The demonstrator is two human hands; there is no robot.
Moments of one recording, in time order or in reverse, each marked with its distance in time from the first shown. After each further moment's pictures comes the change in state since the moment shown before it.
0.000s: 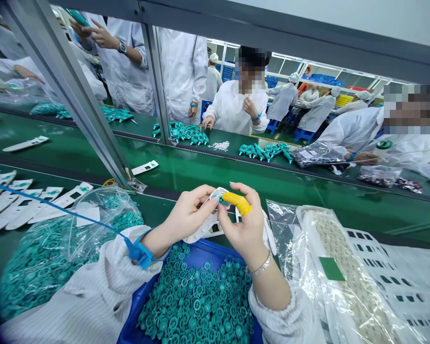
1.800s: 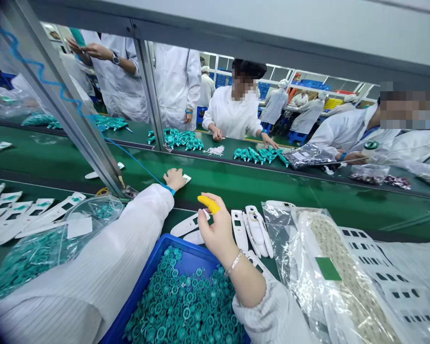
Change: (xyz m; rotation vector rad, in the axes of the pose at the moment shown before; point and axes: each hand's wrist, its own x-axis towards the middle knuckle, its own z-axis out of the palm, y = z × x) left_hand 0.106 -0.133 -0.051 0.914 0.087 -0.567; right_hand -0.018 0.000 0.041 0.258 -0.212 0.252
